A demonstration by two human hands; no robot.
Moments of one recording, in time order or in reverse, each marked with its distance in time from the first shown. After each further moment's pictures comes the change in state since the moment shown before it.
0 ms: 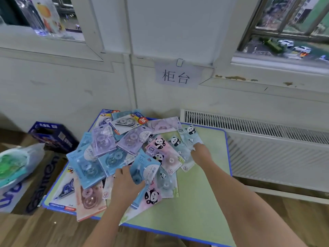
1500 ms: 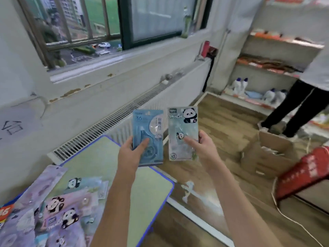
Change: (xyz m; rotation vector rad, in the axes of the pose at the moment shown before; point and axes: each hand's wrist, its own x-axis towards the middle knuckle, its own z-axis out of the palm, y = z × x) left_hand -0.088 0.227 0.030 -0.724 -0.950 0.647; right_hand -0.330 0.054 -0.110 1.217 1.000 0.405
